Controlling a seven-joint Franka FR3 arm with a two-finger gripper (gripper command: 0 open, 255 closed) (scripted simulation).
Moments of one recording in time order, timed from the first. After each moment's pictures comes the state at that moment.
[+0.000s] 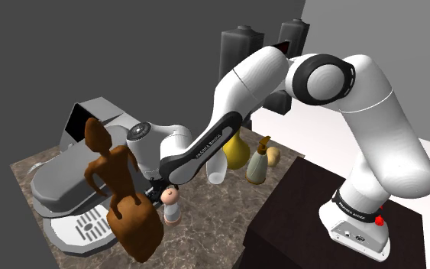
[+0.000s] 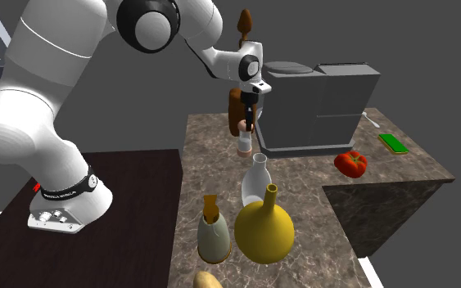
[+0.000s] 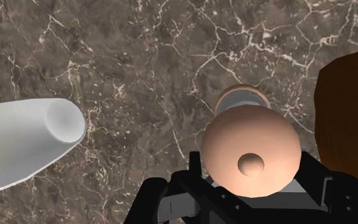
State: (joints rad) arm 0.31 0.77 0.37 -1.63 -0.48 2.20 0.99
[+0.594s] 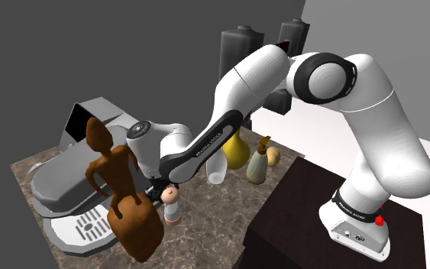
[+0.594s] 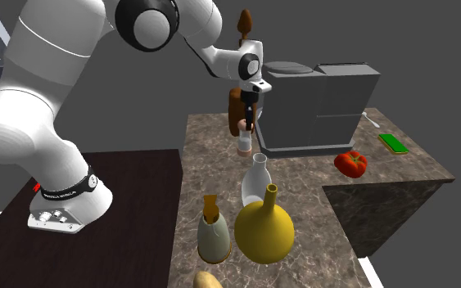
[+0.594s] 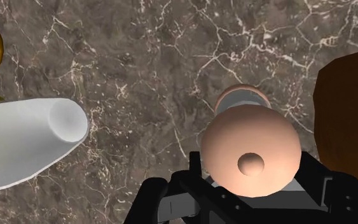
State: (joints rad) arm 0.30 0.76 0.37 -1.63 -0.48 2.19 0.99
